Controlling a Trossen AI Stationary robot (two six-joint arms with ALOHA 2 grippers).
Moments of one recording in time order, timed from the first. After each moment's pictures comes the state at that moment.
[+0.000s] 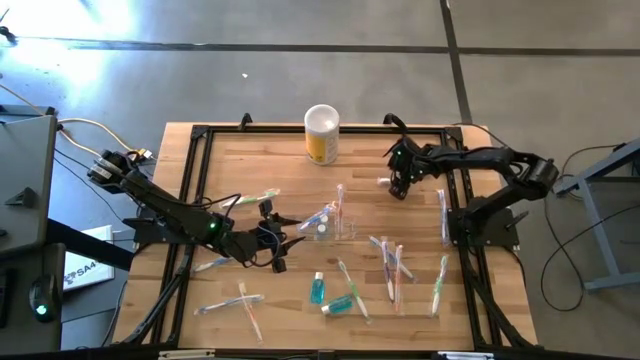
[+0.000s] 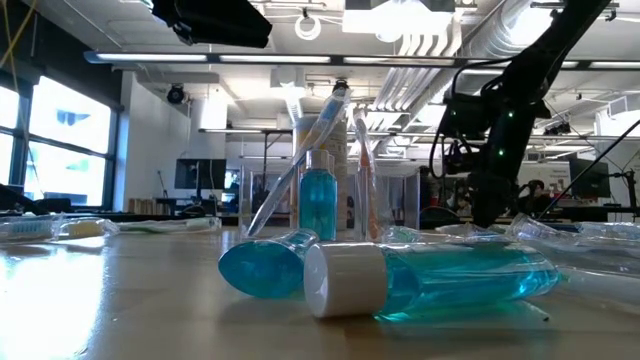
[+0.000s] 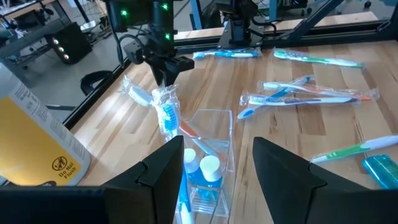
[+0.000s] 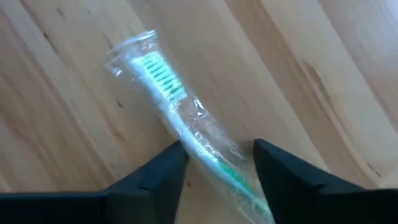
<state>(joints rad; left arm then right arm) -0.48 1.31 0.81 0.10 -0.77 -0.14 -0.67 1.51 0.59 -0.37 0.00 -0.11</state>
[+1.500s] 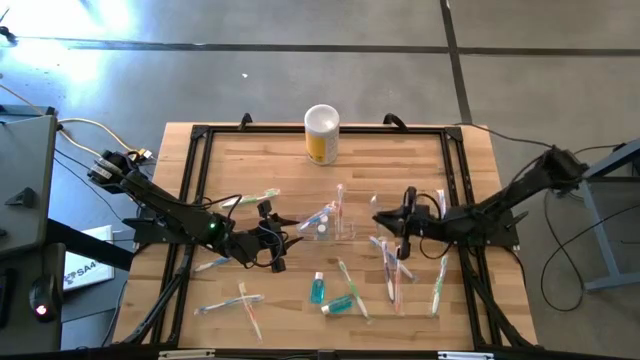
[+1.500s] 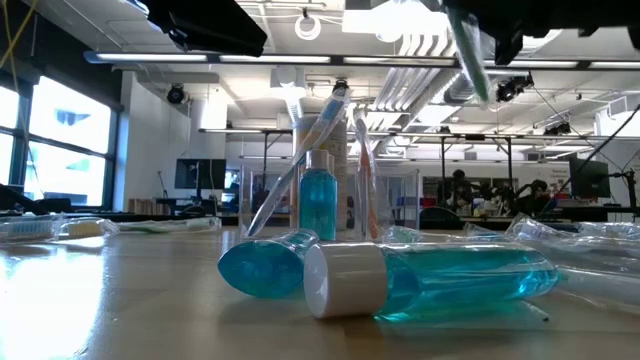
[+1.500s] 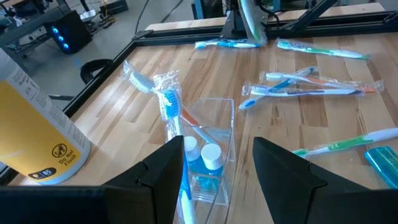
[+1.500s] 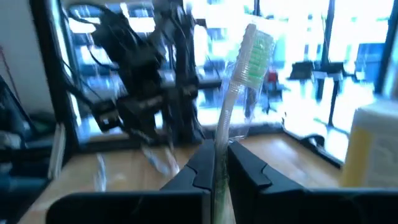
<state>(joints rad) -0.48 1.31 0.81 0.05 -0.77 -0.19 0.44 1.09 0.32 0.92 0.62 -0.03</state>
